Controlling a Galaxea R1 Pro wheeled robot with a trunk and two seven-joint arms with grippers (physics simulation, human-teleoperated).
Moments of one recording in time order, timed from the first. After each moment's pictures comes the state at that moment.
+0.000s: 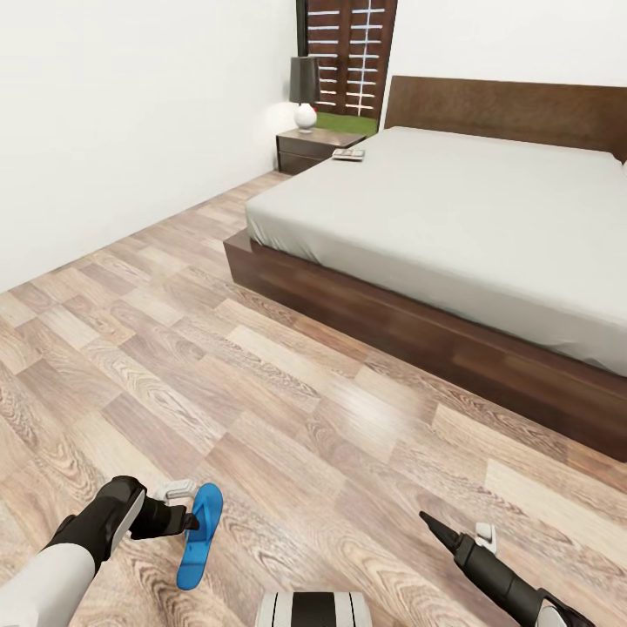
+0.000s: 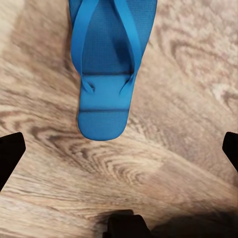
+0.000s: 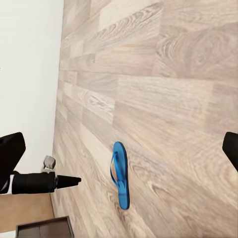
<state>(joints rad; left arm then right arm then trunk) -0.66 0.21 0.06 -0.52 -0.07 0.83 -0.39 -0.20 -0.24 -0.11 -0.79 -0.77 0.37 0.99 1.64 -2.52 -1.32</state>
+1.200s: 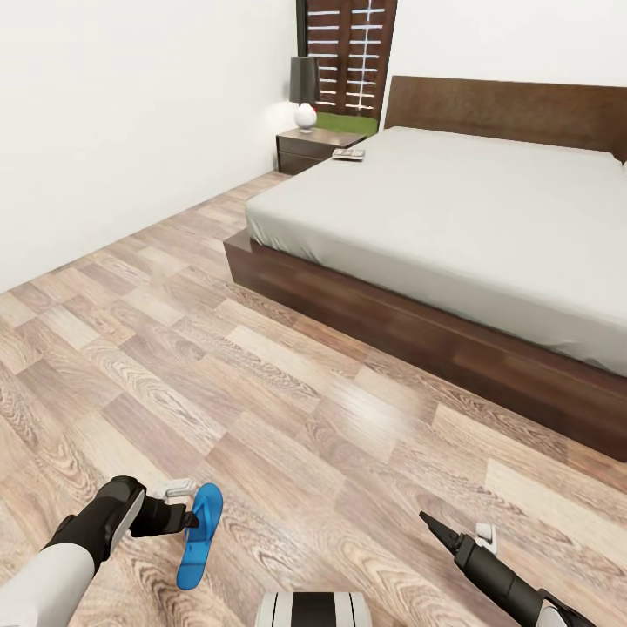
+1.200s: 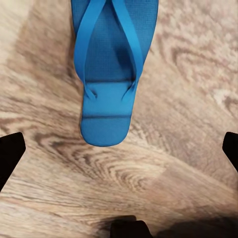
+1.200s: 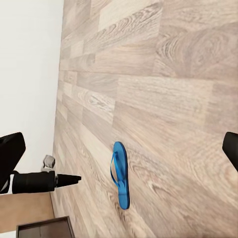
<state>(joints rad) -0.66 0.21 0.06 -0.52 -0.07 0.80 -0.39 -0.20 -0.24 -0.11 -0.79 -0.77 0.37 0.99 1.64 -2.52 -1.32</state>
